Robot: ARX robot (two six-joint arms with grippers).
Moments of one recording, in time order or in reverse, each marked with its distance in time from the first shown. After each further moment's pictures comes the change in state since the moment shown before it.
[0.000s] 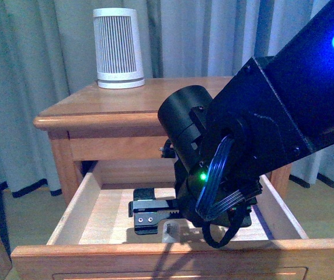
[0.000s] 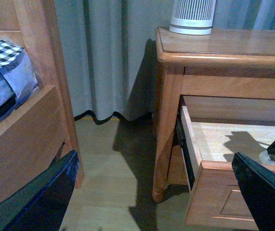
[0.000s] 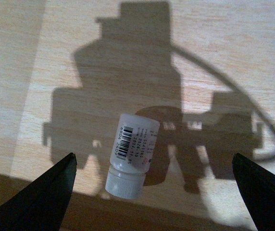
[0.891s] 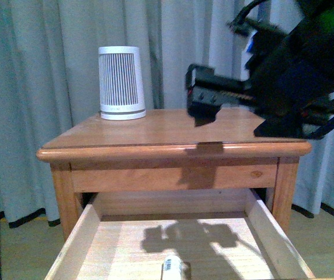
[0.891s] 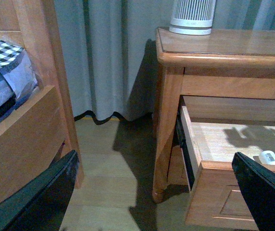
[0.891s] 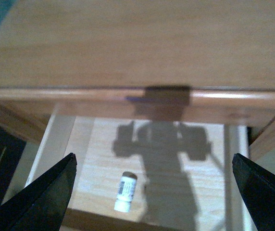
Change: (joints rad) left arm 0.000 0.000 0.000 0.000 0.000 0.000; right arm -0.141 -0.481 -0.065 -0.052 -0.058 -0.043
